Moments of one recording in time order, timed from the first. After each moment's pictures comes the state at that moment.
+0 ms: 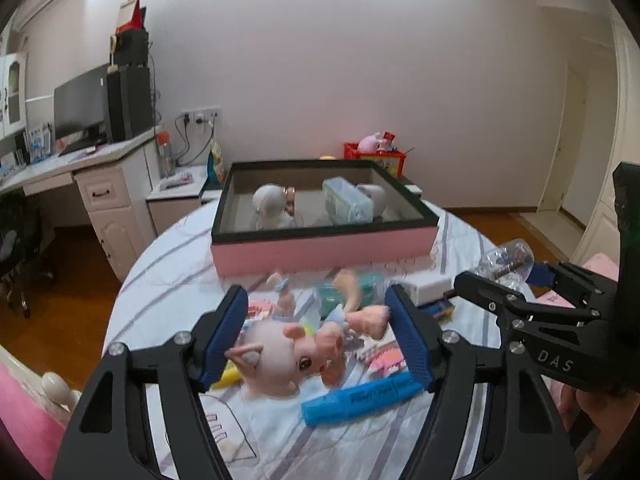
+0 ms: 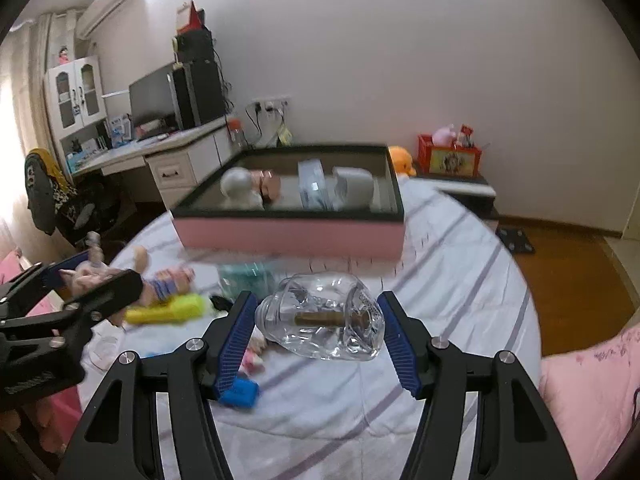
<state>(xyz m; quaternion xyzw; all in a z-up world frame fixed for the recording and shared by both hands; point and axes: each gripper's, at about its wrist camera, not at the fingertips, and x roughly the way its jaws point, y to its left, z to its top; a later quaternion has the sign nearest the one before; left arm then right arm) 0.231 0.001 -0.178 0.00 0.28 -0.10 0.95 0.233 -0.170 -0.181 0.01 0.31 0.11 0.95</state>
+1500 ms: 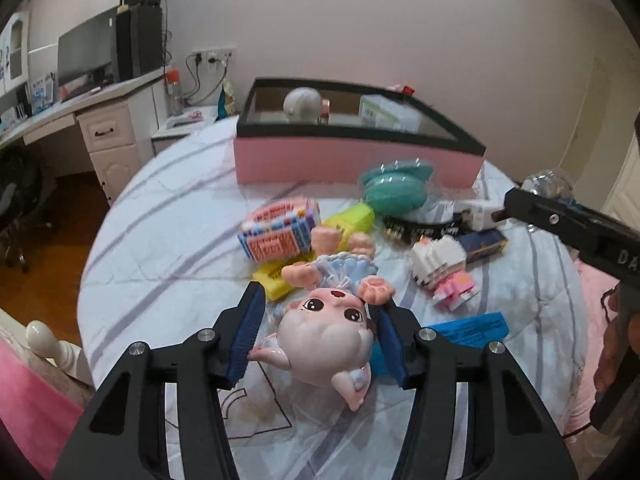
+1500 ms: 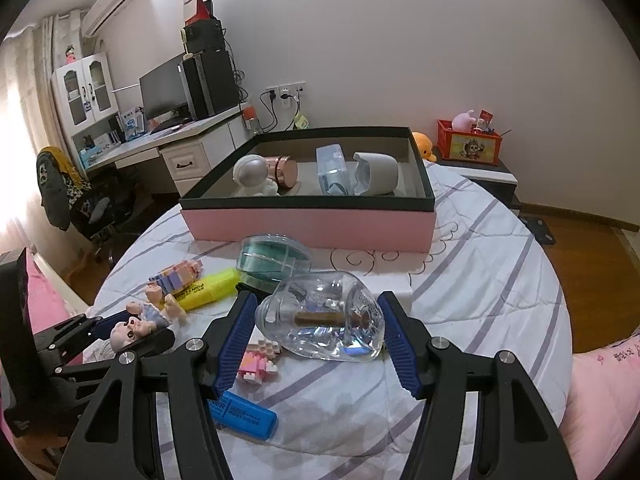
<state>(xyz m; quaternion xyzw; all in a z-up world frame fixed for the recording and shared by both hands) 0.243 0.035 -0.248 -0.03 0.36 -0.09 0.93 0.253 -0.166 -0.204 0.02 0.34 0.14 0.93</state>
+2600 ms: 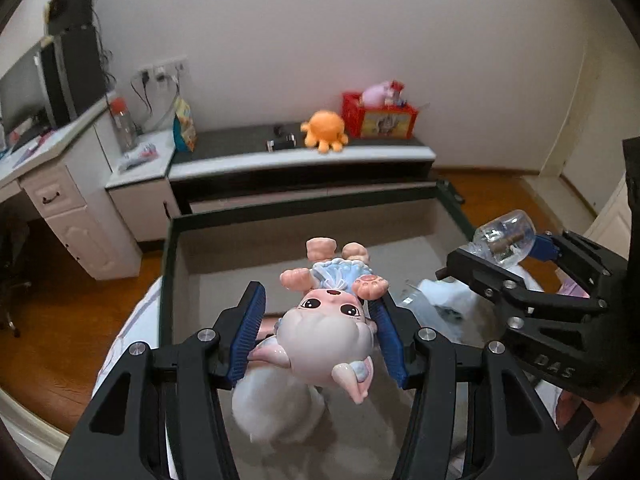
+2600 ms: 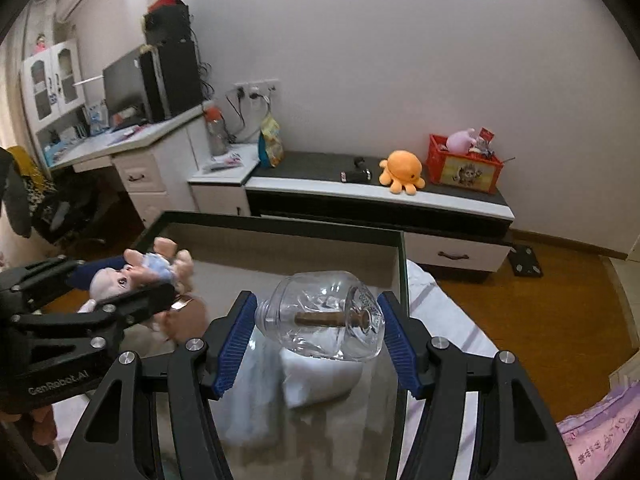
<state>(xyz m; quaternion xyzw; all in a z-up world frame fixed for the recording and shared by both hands) 0.531 -0.015 -0.184 0.01 0.41 -0.13 0.90 0.492 -0.167 -0.183 -0.02 0.38 0.10 0.92</state>
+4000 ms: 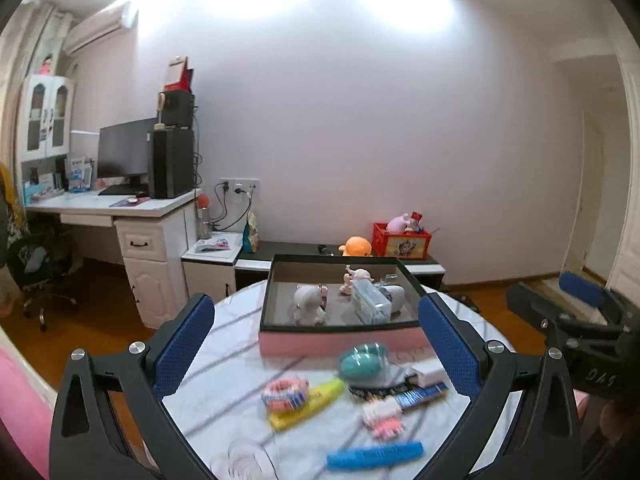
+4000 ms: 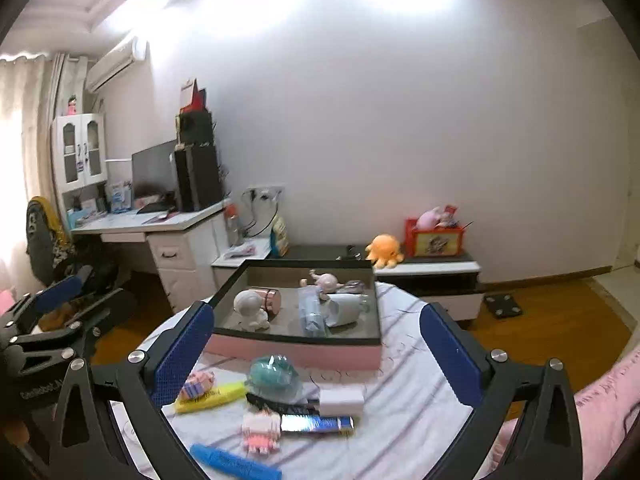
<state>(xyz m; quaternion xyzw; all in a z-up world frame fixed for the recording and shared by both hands) 0.186 0.030 -0.105 -0.04 0.15 -0.04 0.99 0.192 -0.175 -0.102 0.02 0.17 0.05 0.98</state>
